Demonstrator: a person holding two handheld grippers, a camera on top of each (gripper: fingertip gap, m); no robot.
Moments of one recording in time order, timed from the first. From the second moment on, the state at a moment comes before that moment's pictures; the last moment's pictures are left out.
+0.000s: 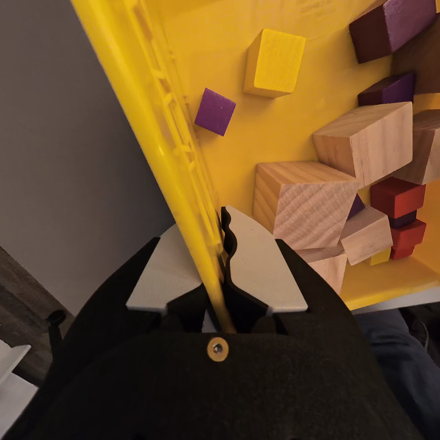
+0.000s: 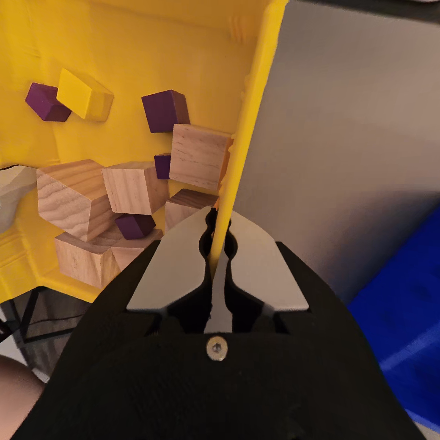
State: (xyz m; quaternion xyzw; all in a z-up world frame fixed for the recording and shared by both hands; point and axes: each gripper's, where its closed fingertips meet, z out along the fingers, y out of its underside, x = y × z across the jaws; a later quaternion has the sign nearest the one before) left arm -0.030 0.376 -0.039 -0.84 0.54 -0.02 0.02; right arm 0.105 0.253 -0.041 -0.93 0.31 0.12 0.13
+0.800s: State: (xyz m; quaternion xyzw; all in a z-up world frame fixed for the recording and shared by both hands) left arm 0.278 0.082 0.026 -0.71 0.68 -0.18 0.07; right arm 0.357 -0.083 0.067 -0.87 0.45 -0.06 0.19
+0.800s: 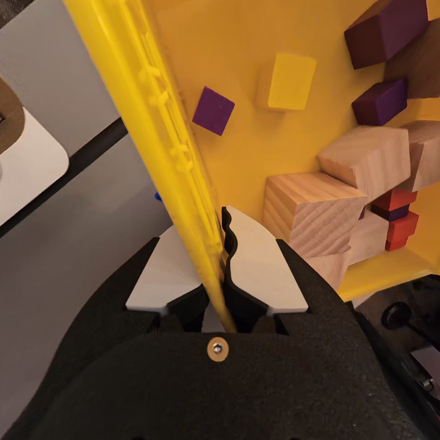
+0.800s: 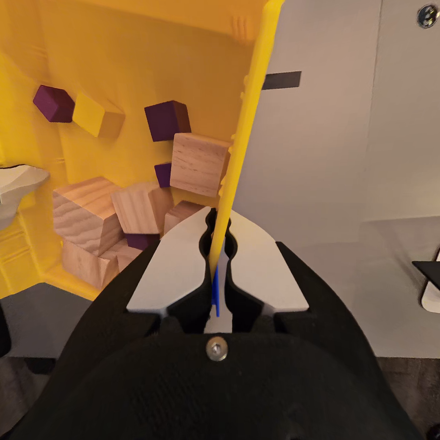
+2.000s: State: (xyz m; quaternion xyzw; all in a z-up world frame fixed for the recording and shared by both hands) left arm 0.318 0.099 0.052 -0.63 0.56 -0.40 0.35; right arm 0.377 -0.055 0.140 -0.81 0.26 -0.37 0.38
